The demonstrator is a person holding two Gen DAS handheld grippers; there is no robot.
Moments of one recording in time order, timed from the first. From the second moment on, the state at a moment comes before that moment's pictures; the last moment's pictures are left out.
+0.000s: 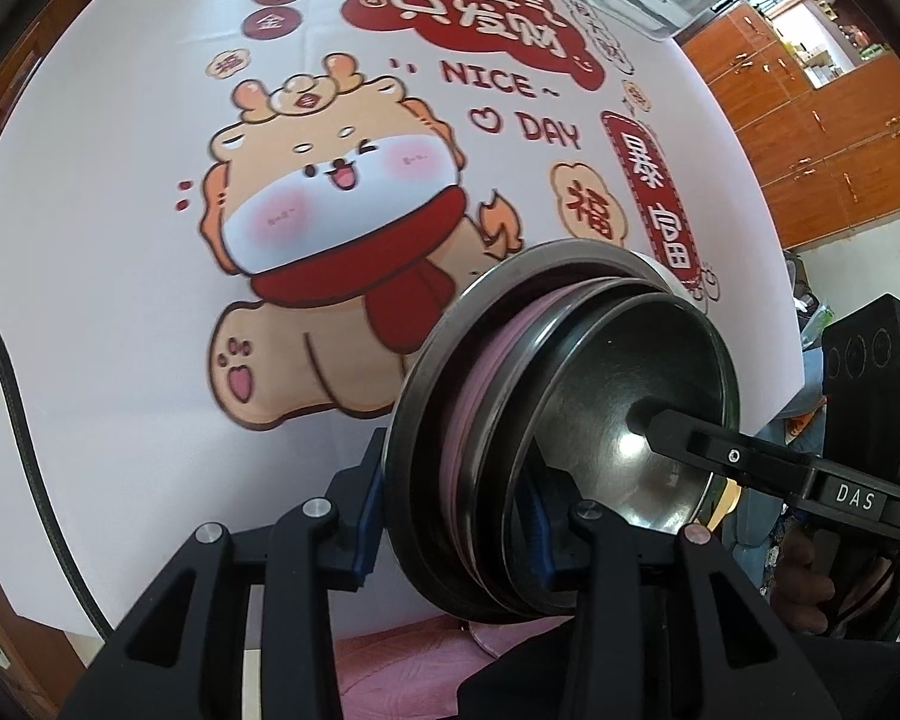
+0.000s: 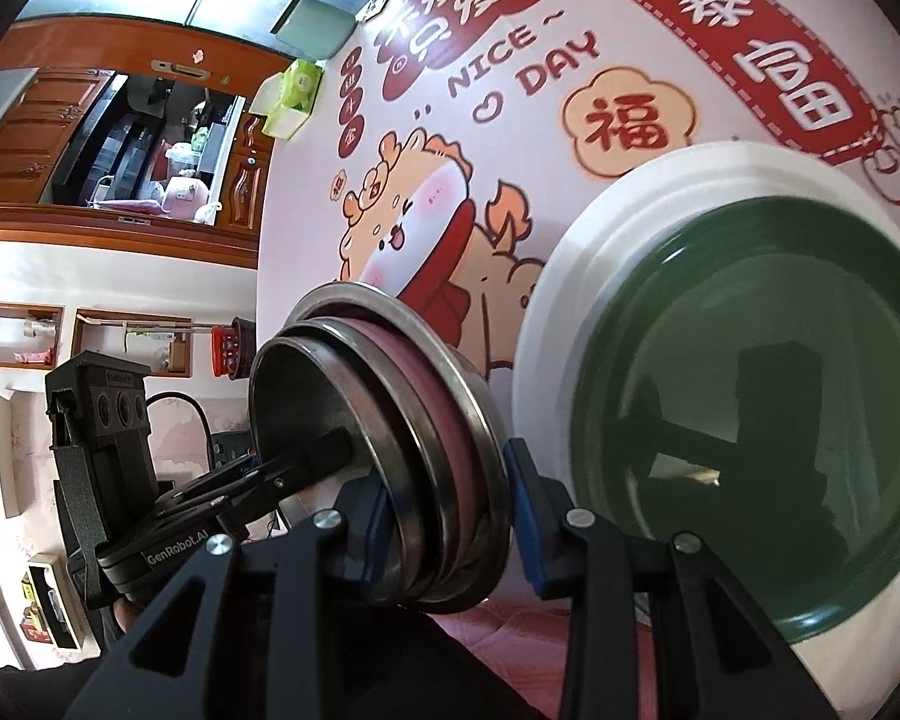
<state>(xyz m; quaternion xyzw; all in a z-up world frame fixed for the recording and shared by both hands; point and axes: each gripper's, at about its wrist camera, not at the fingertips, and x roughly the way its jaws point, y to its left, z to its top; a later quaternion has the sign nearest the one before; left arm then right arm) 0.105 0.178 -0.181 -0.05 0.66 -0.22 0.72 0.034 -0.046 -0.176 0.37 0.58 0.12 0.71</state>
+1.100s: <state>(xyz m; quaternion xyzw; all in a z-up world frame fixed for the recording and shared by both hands) 0.081 0.013 -0.193 0.01 0.68 -0.27 0.68 -0.021 -0.189 -0.177 0.40 0.58 0.04 0.71</state>
